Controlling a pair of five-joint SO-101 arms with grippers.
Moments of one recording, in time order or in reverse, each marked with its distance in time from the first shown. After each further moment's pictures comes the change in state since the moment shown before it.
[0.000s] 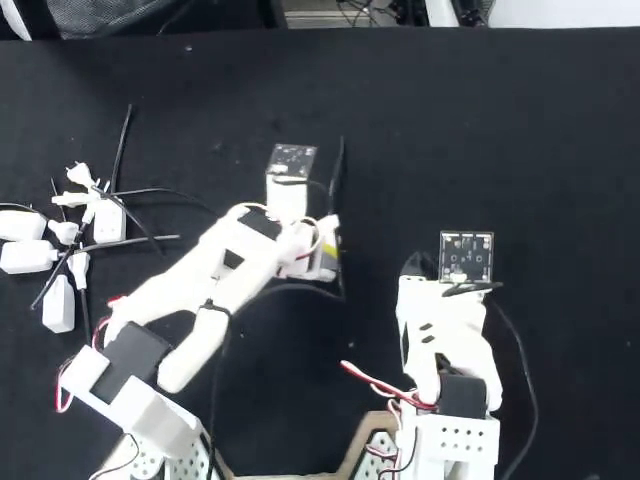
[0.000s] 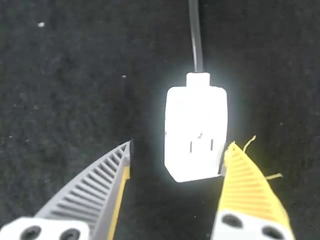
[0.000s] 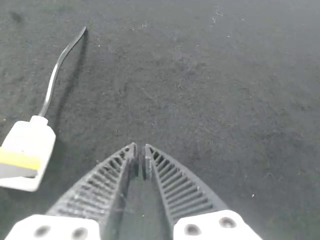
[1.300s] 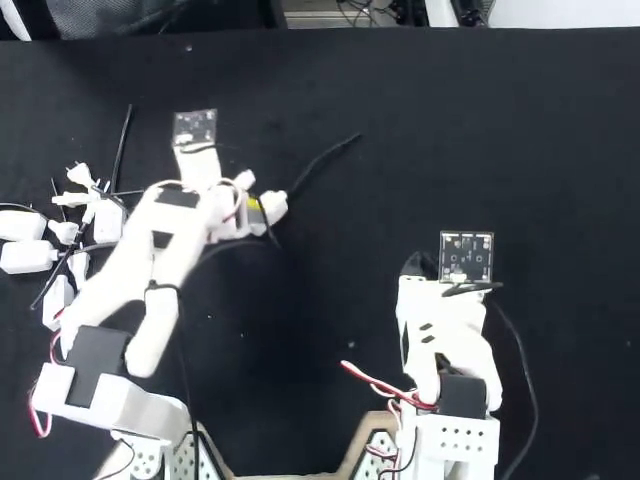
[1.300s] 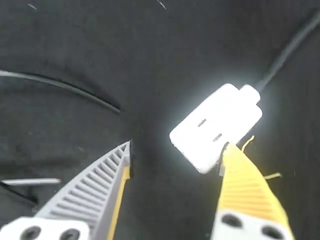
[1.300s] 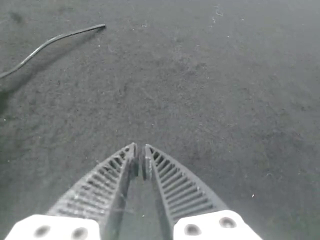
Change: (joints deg) left arm -20.1 -4.4 0.7 -3.3 -5.2; right arm 0.0 0.0 0.0 0.0 0.0
